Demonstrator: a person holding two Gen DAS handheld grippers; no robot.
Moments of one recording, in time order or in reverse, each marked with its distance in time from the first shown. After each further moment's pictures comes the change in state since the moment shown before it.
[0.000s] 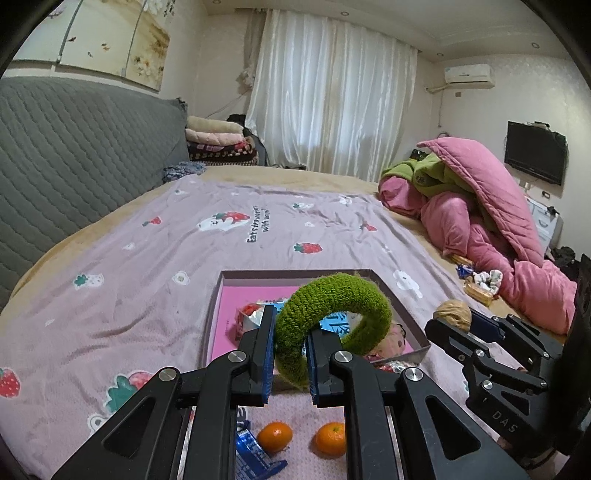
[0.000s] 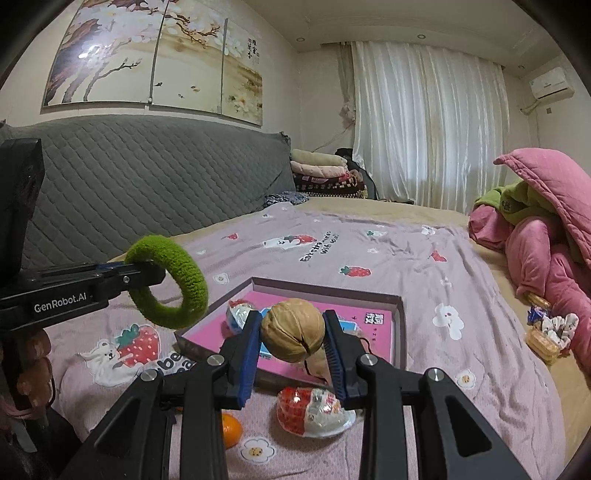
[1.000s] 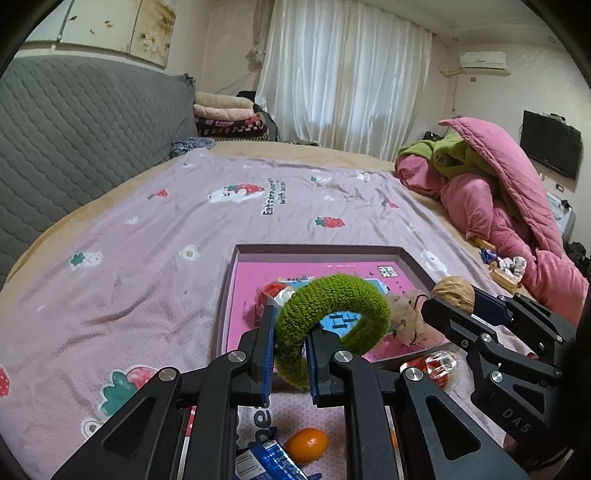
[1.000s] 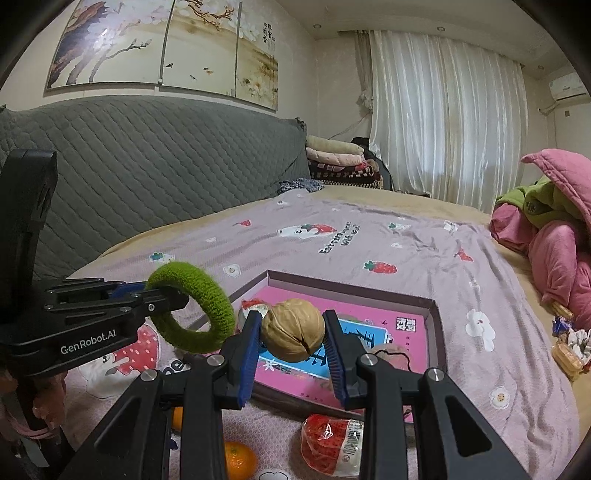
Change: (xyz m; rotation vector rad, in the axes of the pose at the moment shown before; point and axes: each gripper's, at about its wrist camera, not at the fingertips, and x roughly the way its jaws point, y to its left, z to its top) left arm 0.055 0.031 -0.015 -0.024 0.090 0.035; right arm 0.056 0.019 0.003 -0.023 0.067 0.048
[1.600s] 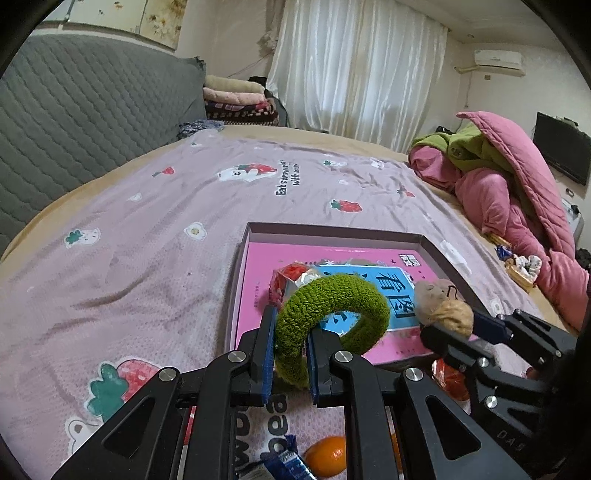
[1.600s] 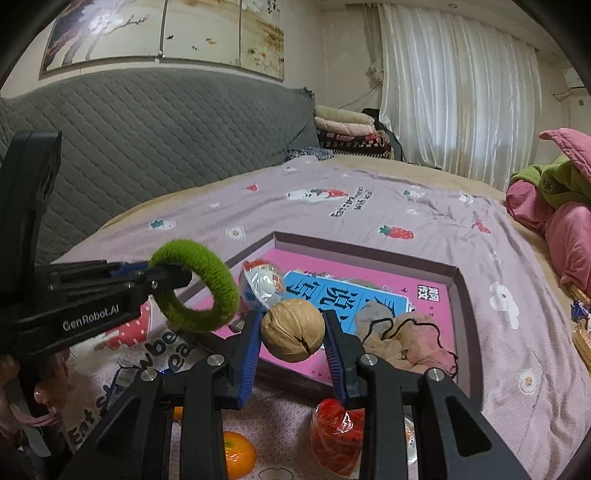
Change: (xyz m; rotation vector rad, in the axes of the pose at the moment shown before) left arm 0.039 0.019 -0.011 -0.037 0.046 0.018; right arm 0.038 0.002 -0.021 -0.014 0.118 0.035
